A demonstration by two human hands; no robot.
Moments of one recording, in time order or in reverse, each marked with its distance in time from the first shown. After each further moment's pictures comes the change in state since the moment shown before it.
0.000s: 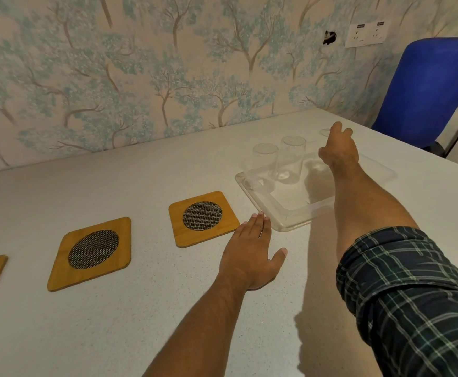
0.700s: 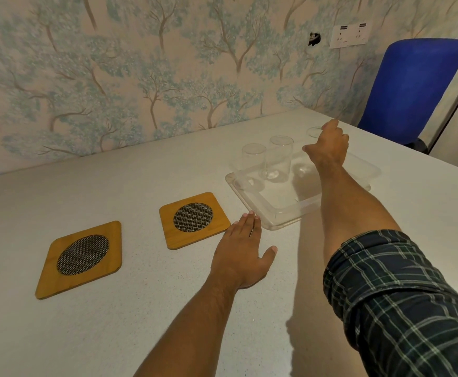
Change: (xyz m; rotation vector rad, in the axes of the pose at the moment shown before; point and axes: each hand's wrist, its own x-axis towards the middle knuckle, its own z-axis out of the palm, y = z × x) left_hand -0.002 0.001 0.000 0.004 0.014 0.008; right_hand -0.010 -0.003 -0.007 0.125 0.141 0.099
